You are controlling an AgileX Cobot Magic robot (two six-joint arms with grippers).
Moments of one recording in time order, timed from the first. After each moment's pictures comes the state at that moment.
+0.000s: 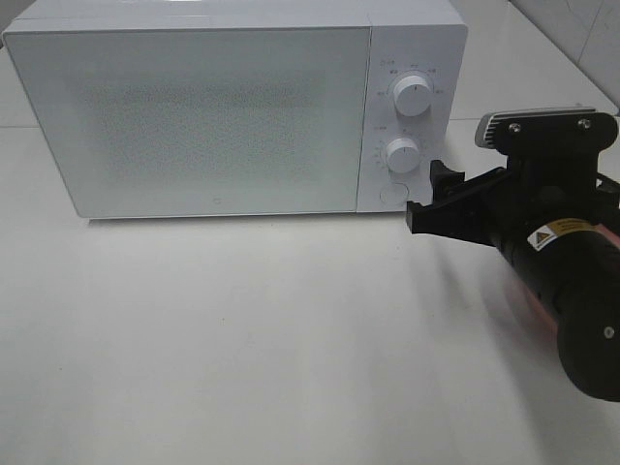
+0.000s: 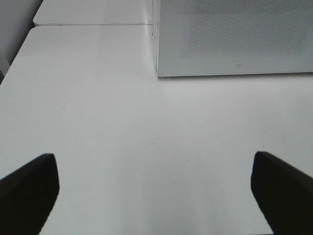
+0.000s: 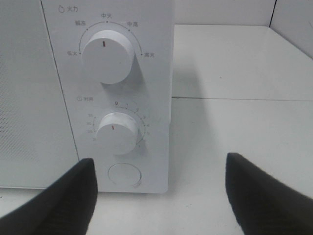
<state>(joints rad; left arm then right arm) 0.06 0.00 -0.52 -0.14 1.09 0.12 0.70 1.71 -0.39 0.68 -1.18 -0.28</state>
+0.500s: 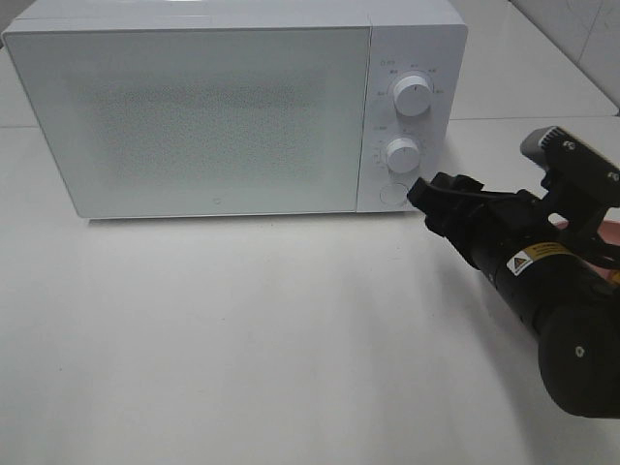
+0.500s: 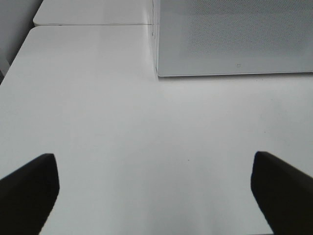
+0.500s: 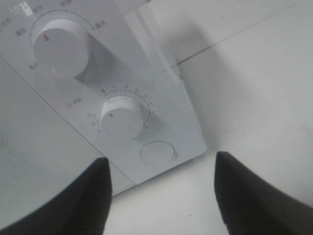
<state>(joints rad) 0.06 0.00 -0.52 -0.14 1.09 0.12 0.71 1.81 -0.39 0.66 -1.21 0.41</state>
